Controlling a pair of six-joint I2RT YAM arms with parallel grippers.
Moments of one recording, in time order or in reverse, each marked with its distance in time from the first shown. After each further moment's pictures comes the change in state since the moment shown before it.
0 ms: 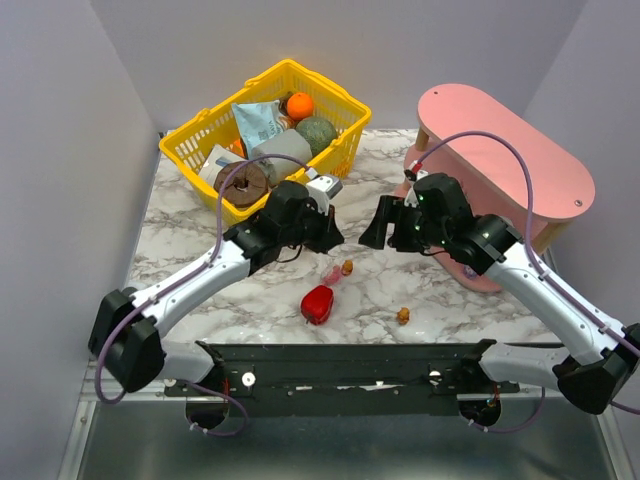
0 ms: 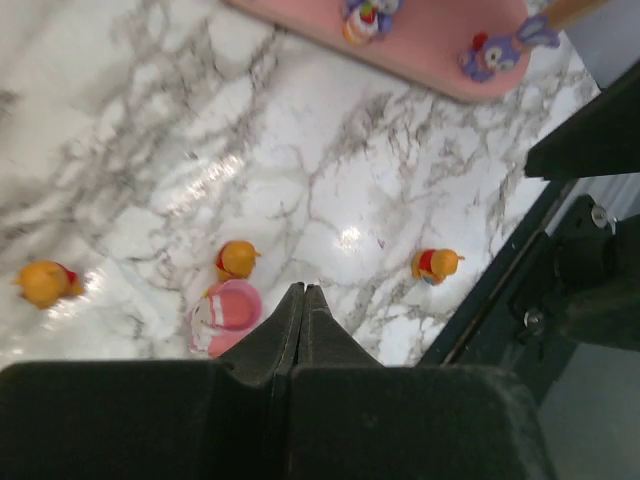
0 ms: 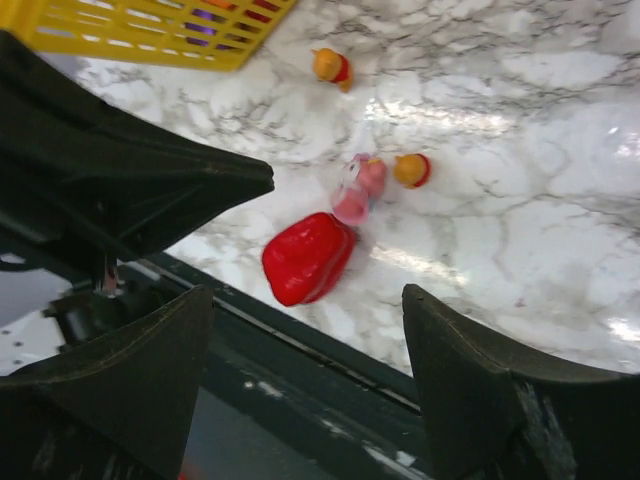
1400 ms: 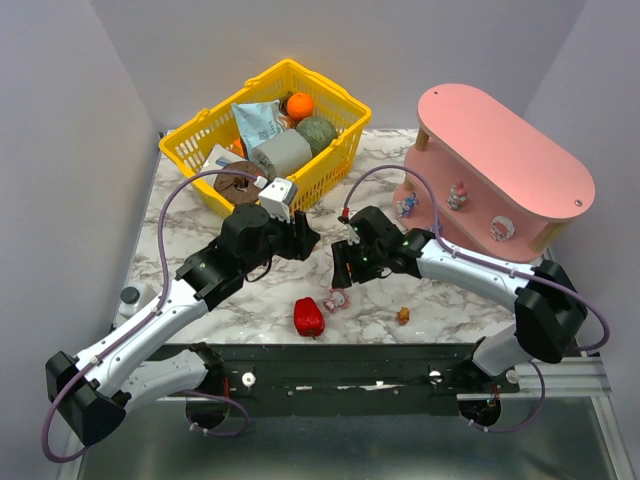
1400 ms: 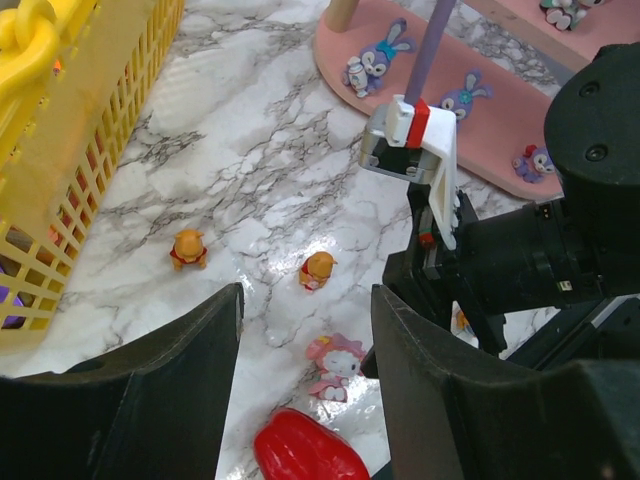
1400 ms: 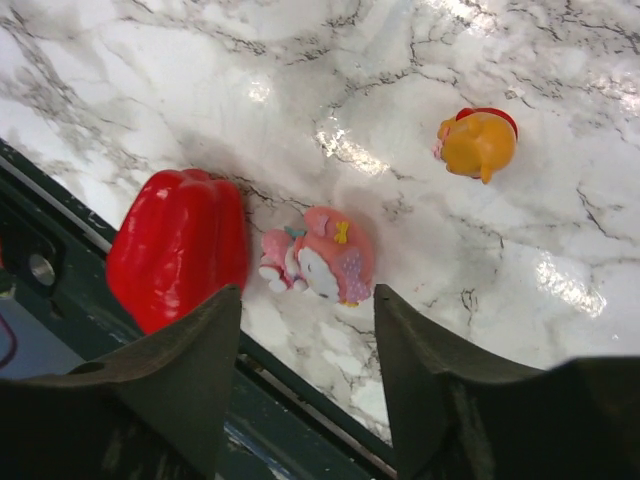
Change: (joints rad) left arm -0.018 -0.381 -0.147 -0.049 -0.327 -0.039; right arm 0.154 0.351 -0.180 0.277 -0.109 -0.188
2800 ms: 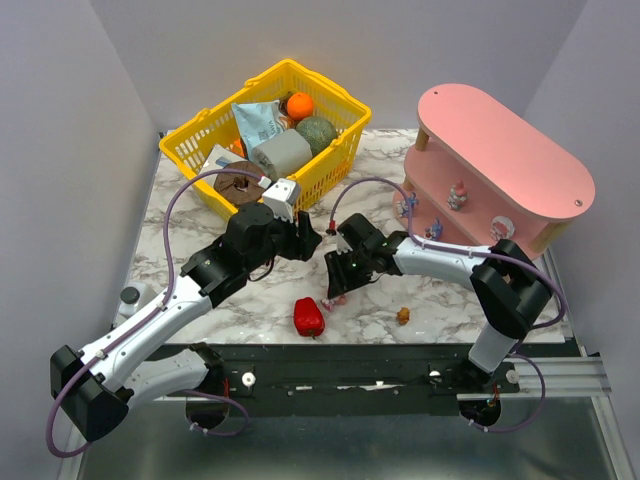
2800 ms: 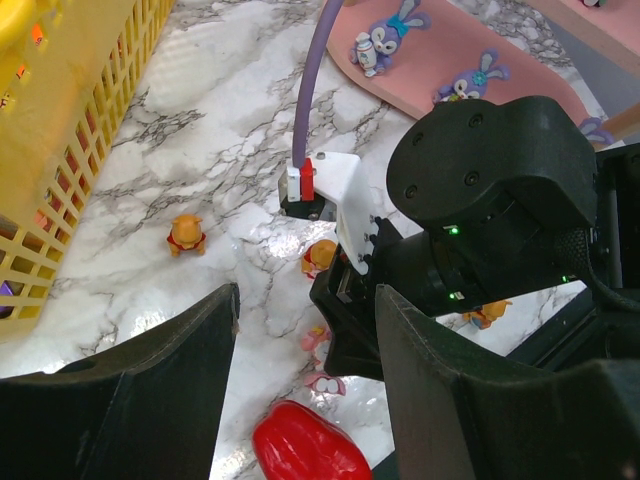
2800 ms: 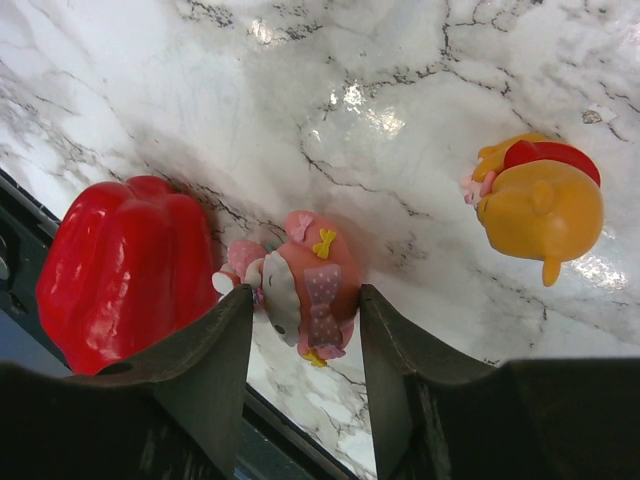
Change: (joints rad) left arm 0.001 0.031 0.000 -0.005 0.002 -0.012; right arm -0.010 0.198 -0.005 0.095 -0.103 -0.045
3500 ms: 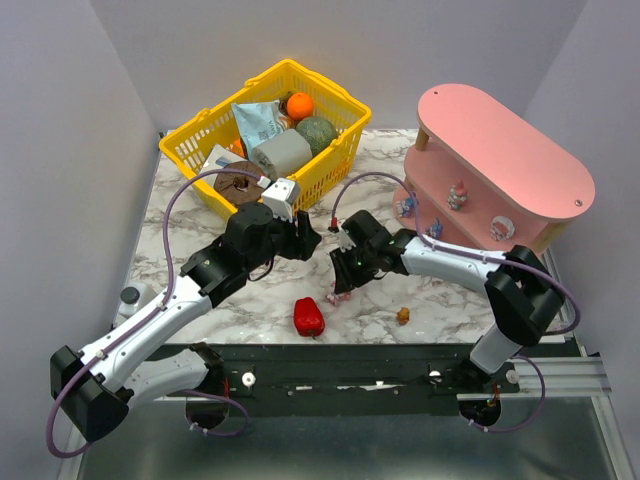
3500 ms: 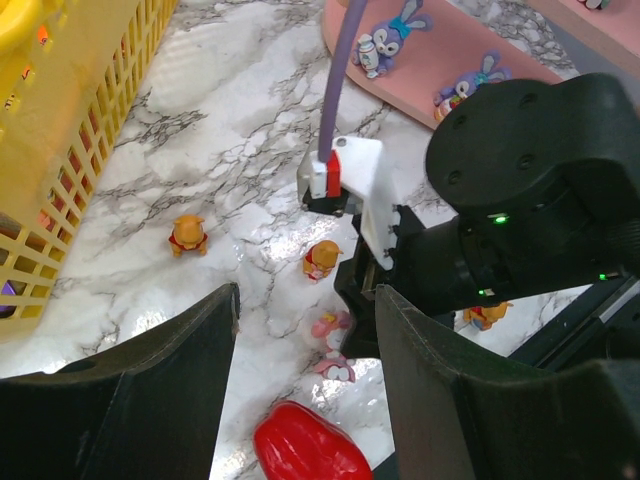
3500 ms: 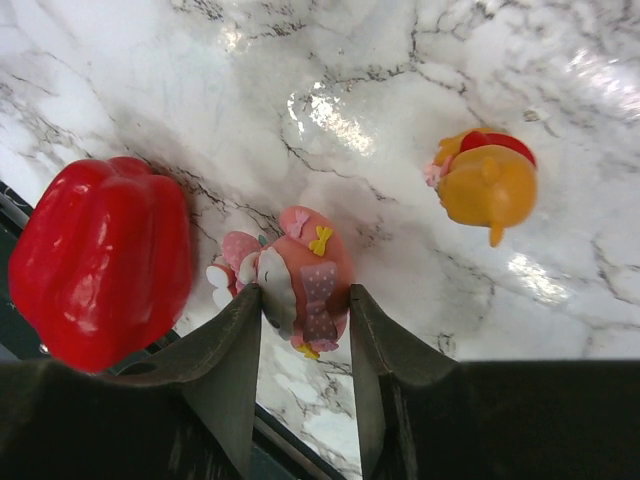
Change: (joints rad) left arm 0.004 0.000 0.000 0.000 0.000 0.000; right arm -0.006 -0.058 0.001 -0.046 0.048 -0.100
